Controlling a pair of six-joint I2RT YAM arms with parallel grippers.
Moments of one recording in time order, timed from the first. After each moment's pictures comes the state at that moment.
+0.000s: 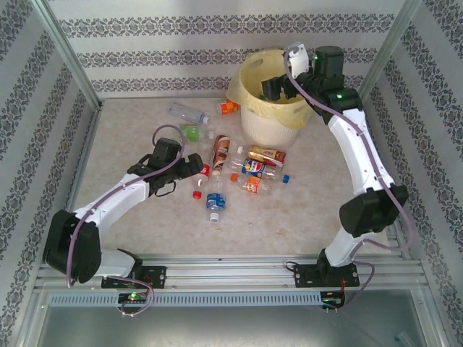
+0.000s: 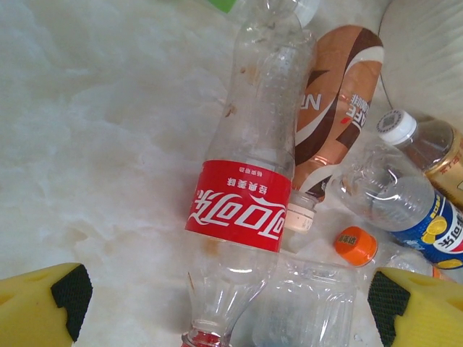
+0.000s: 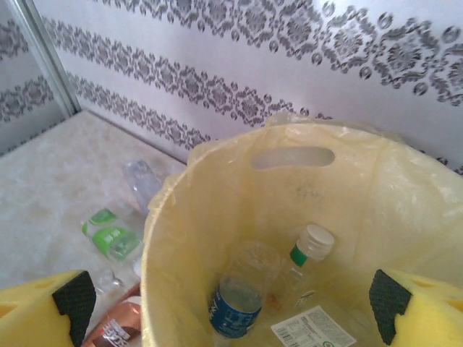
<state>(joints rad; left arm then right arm) -0.38 1.37 0.91 -0.40 0.00 -0.69 0.18 1.68 1.86 -0.55 -0.37 -0.12</state>
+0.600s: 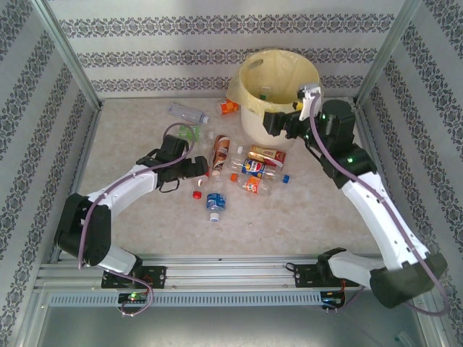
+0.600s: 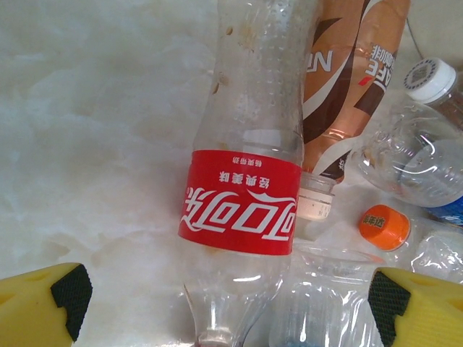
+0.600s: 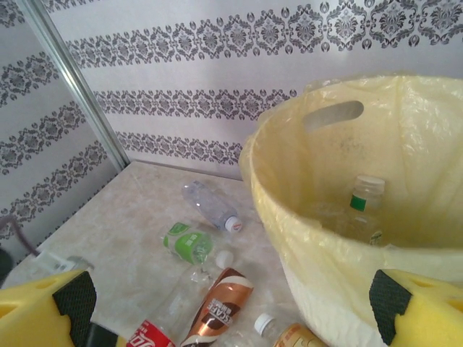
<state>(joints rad) -0.38 1.50 0.98 -0.43 0.06 -0.58 0.34 1.14 1.24 -0.31 -0.19 0.20</state>
